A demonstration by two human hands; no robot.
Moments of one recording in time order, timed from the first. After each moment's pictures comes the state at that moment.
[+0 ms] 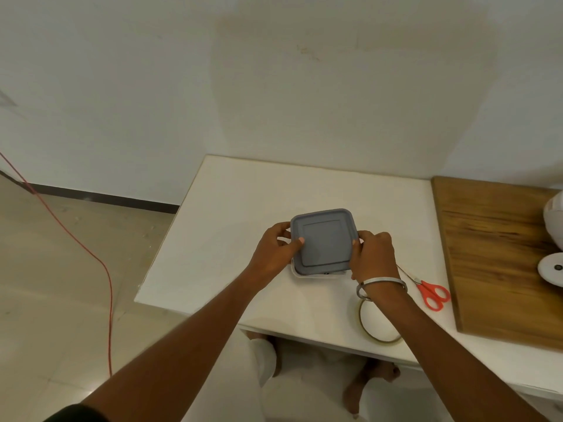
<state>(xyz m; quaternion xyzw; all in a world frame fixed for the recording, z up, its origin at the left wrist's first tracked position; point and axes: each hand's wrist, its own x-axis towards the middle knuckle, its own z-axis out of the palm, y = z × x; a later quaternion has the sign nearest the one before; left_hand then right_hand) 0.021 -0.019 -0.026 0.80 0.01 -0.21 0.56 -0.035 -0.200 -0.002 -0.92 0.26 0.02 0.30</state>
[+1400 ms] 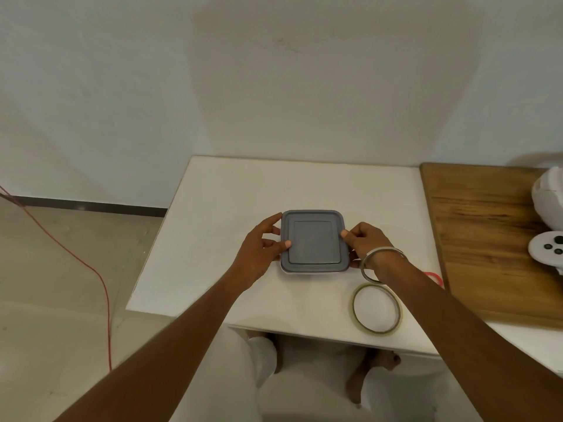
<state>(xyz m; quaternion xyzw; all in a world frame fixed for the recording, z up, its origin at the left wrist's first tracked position) 0.022 -0.006 -0.026 0.76 -0.04 -0.23 0.61 -0.022 -0.230 -0.012 -0.74 0.34 0.12 0.56</state>
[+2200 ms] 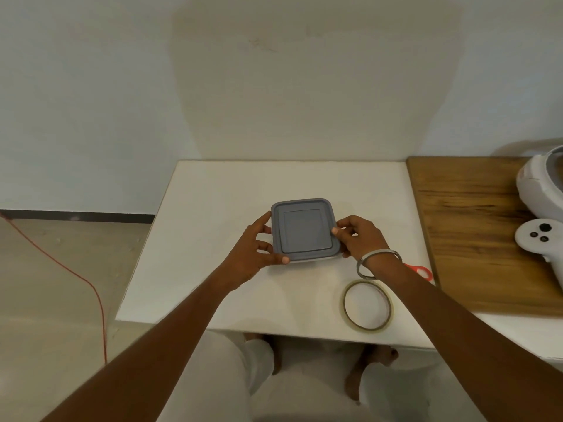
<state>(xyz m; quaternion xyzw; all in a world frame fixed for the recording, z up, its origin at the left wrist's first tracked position) 0.028 -0.007 -0.024 0.78 -0.09 -0.29 0.55 -0.024 -0.246 -0.023 -0.82 0.24 0.06 0.51</state>
